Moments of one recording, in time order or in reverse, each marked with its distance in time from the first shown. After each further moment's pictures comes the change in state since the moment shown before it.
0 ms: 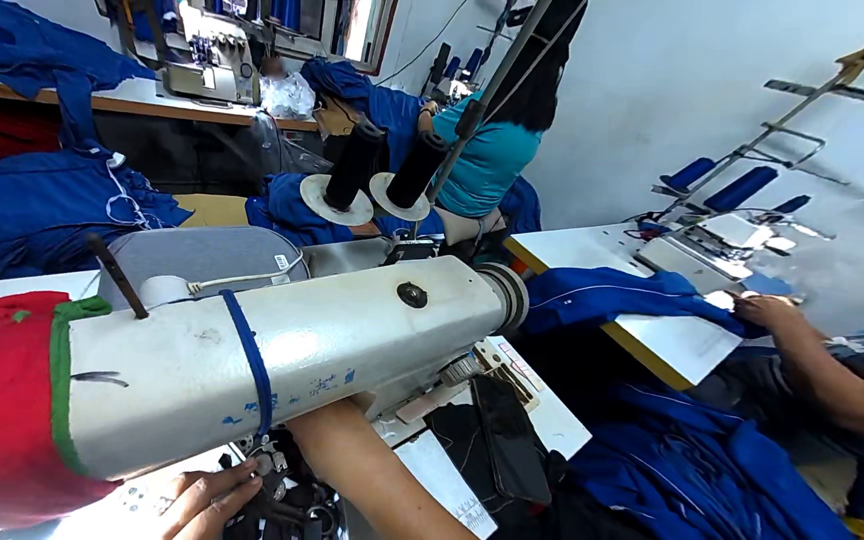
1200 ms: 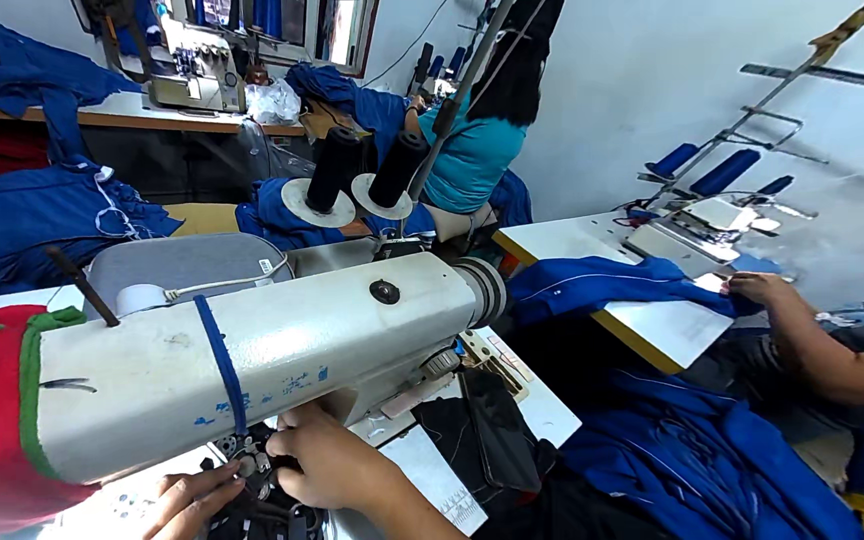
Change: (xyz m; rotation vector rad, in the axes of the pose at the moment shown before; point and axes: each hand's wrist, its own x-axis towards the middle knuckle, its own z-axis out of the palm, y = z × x) left_hand -0.002 -0.008 -0.001 -0.026 0.013 0.004; right_hand -0.006 0.027 0.003 0.269 -0.341 -0.230
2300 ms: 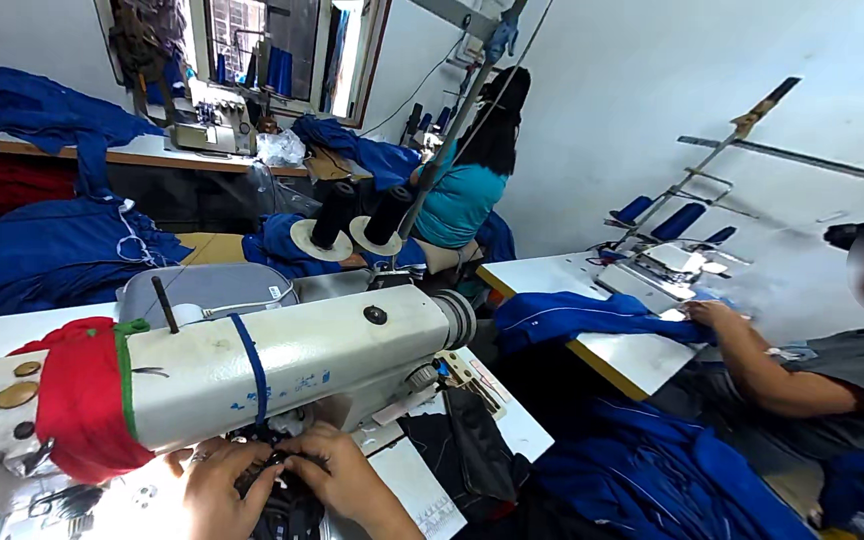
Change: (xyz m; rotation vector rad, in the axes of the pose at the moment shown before) left_hand 0.063 0.046 0.031 0.189 0.409 -0.314; right_hand -0.023 0.017 0.038 0.301 0.601 -0.237
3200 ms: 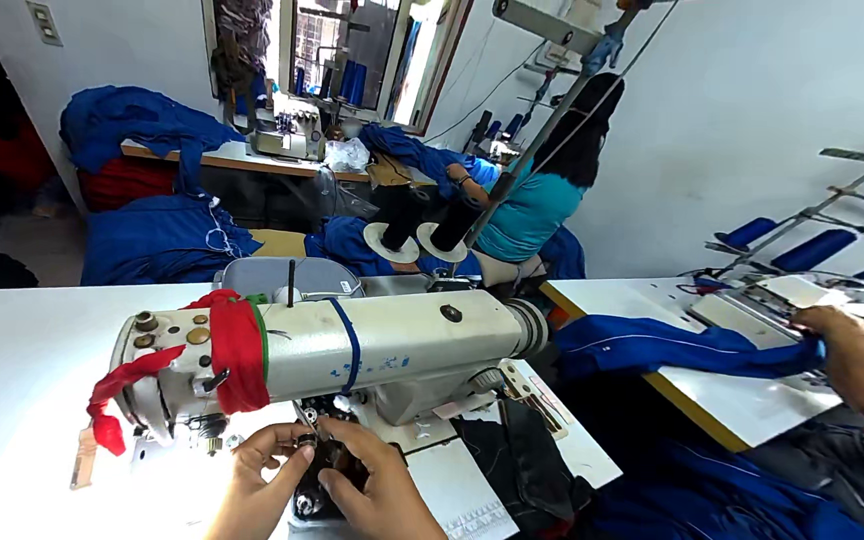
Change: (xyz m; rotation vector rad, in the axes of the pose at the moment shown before) left_hand -0.023 0.010 -0.052 -0.785 0.017 -0.380; right_hand -0.011 -0.063 0.029 0.013 0.044 0.041
